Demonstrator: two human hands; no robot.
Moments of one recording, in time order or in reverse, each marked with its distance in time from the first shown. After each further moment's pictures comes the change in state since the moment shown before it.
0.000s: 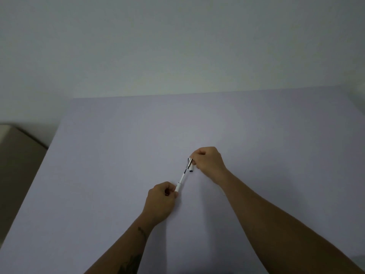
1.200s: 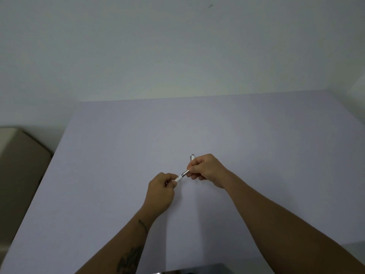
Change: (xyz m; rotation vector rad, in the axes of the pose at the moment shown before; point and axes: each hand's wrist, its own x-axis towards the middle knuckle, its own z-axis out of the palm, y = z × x) left_hand -0.016 0.008 -0.020 -0.130 0.098 0.113; right_hand -0.042 -0.002 -0.006 0.095 -0.357 0.008
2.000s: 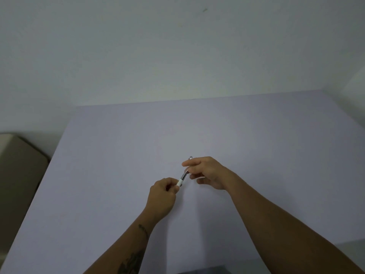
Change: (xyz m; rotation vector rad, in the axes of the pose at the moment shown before) left_hand -0.002 0.002 0.005 -0.035 -0.071 -0.051; right_hand -0.005 -0.004 -0.006 0.212 -0.087 0.104
